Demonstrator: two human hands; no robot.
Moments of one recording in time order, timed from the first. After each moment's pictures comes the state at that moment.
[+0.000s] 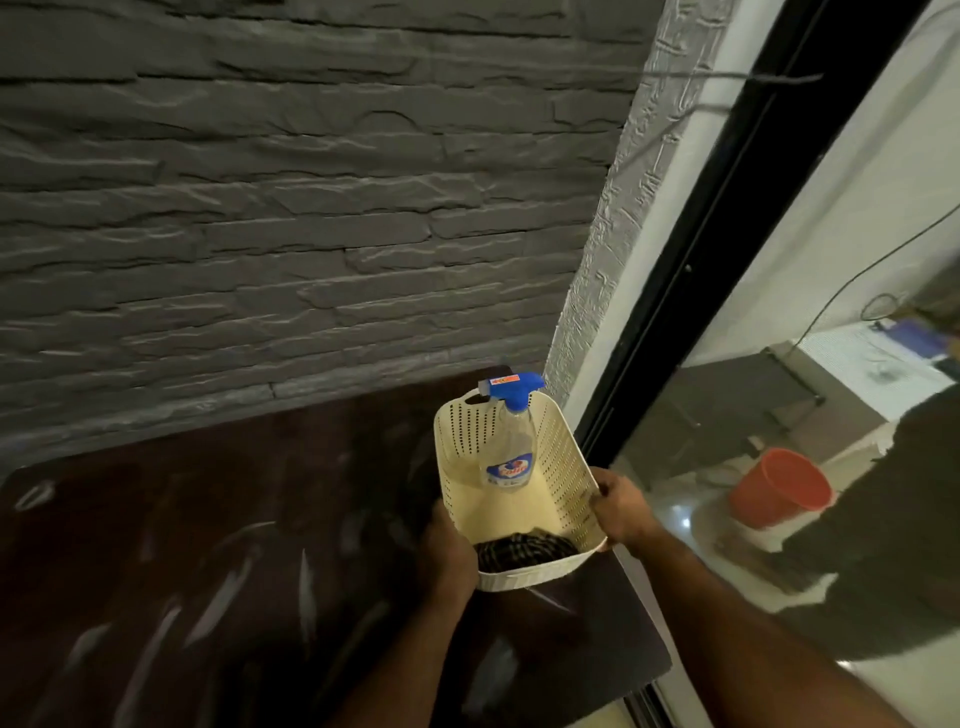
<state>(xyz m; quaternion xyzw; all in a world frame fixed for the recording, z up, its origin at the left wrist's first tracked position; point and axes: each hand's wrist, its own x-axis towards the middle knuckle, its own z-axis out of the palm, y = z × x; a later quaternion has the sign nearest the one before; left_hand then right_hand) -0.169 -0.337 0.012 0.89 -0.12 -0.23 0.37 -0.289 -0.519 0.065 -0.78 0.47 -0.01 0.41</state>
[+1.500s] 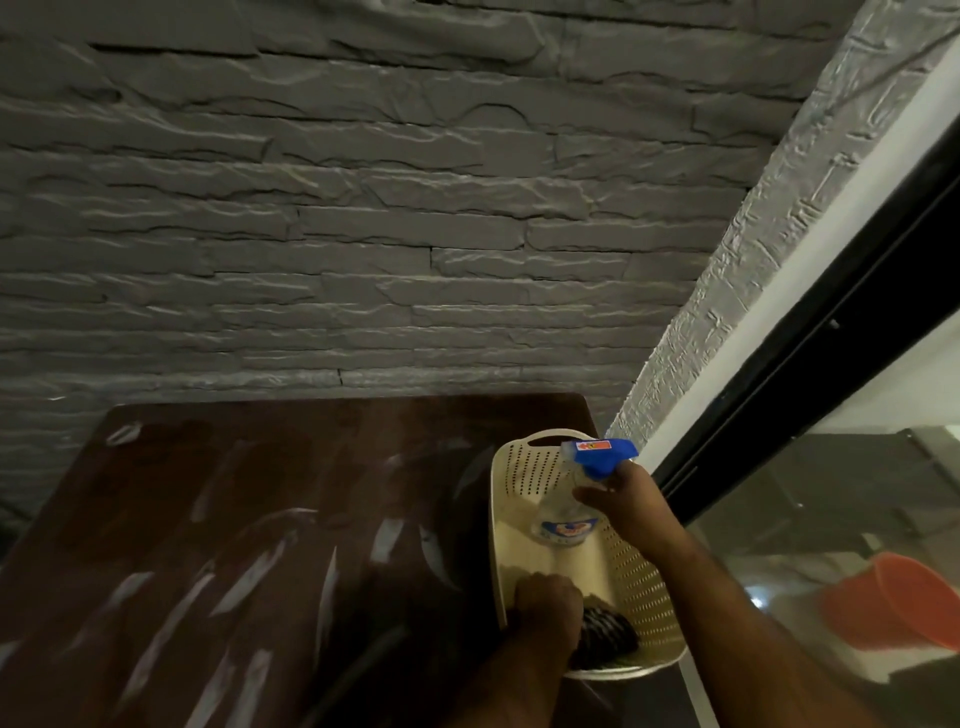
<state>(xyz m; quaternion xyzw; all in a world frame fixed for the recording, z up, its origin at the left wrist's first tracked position) -0.194 -0.426 -0.033 0.86 -0.42 -0.29 -0.07 -0.194 -0.540 0.074 -0.80 0.33 -0.03 0.50</state>
